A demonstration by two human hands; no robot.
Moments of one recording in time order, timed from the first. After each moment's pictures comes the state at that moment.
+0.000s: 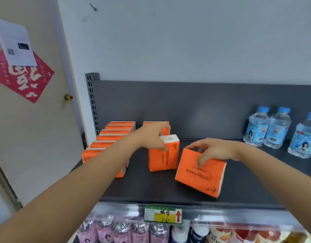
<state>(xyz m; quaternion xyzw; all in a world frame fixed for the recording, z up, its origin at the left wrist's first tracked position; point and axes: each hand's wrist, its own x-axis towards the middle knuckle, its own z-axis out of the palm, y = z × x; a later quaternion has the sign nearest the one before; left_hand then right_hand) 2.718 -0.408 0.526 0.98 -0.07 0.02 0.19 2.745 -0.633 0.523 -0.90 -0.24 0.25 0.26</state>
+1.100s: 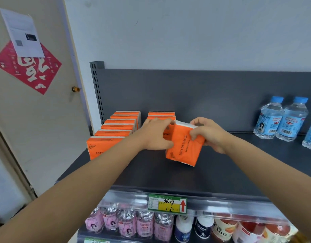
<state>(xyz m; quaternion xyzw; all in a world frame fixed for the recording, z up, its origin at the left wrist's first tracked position) 2.702 -0.411 0.500 0.99 -0.08 0.10 0.11 2.765 -0.599 0.493 -0.80 -0.16 0.13 0.57</state>
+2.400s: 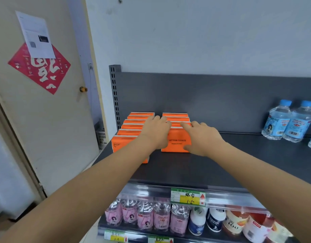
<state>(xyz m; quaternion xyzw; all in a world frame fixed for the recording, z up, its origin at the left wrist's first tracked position) 2.686 -0.373 0.499 0.97 -0.04 0.16 -0.15 2.705 -0.533 0.503 -0.96 -0.26 -0.10 -0.07</state>
